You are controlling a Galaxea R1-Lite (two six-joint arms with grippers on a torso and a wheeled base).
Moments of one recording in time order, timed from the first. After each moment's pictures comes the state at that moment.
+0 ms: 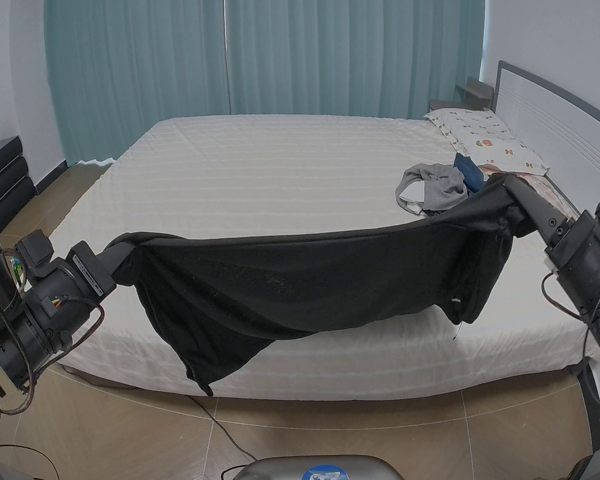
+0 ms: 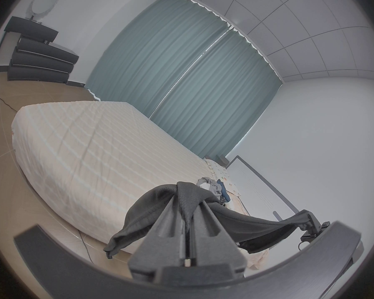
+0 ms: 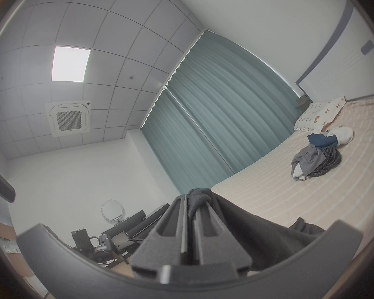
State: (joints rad) left arm -0.42 1.27 -0.41 -0.79 0.14 -0.69; right arm 0.57 1.37 -0.34 -1.41 -0.07 0.56
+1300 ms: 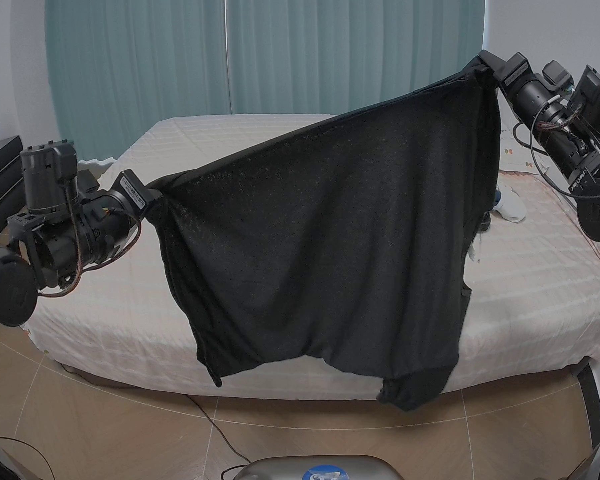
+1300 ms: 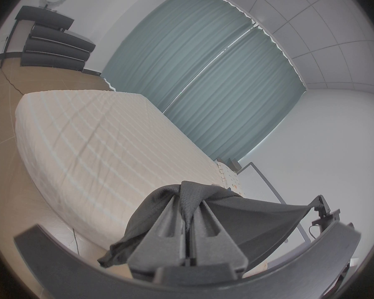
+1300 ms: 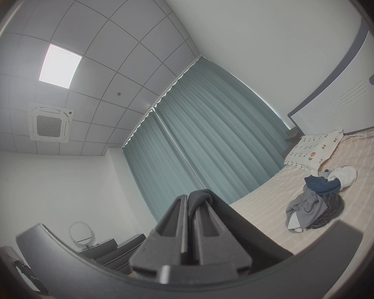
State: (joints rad) left arm -0.27 1.59 -0.86 -0.56 0.07 -0.80; right arm 0.25 1.76 -1.24 -1.00 -0.01 0.60
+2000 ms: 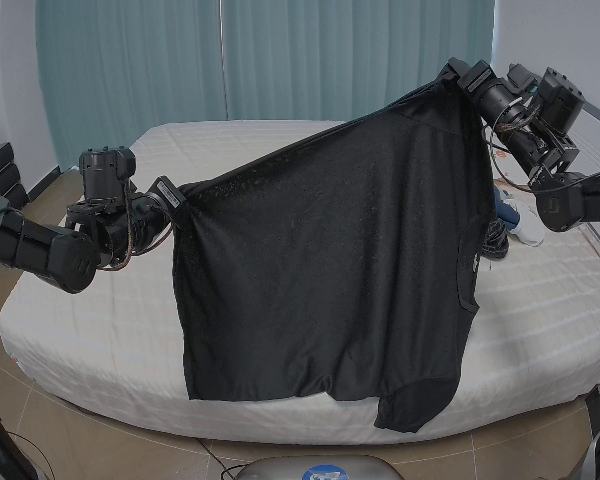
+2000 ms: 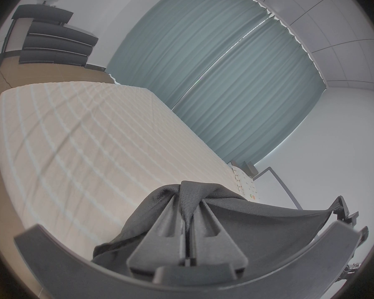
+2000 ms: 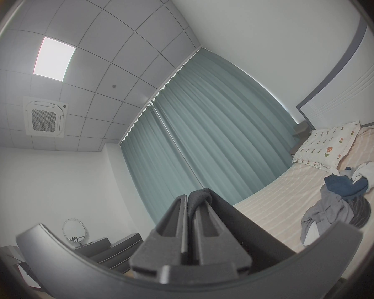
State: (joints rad) left arm -0.23 1.88 -1.07 -0.56 0.07 -0.81; right arm 0.27 1.94 -1.41 -1.01 0.00 0.58
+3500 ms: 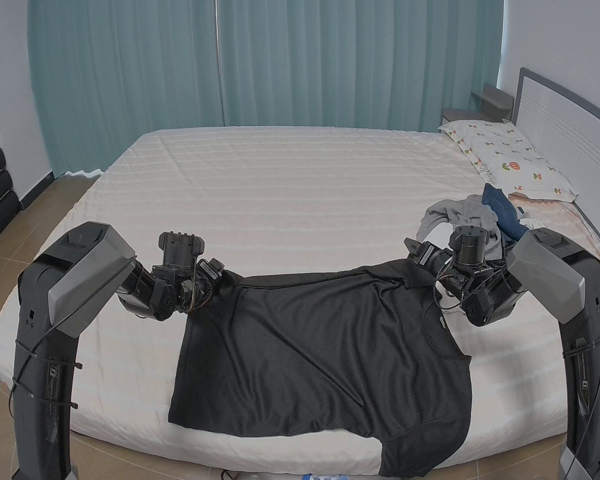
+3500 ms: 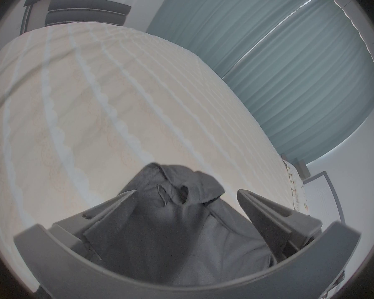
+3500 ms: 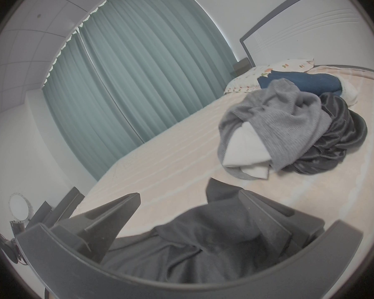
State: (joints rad) left arm -0.21 2.50 -1.40 -0.49 0.13 -0.95; right arm 0.19 2.54 -1.33 -1.00 -0.09 0.56
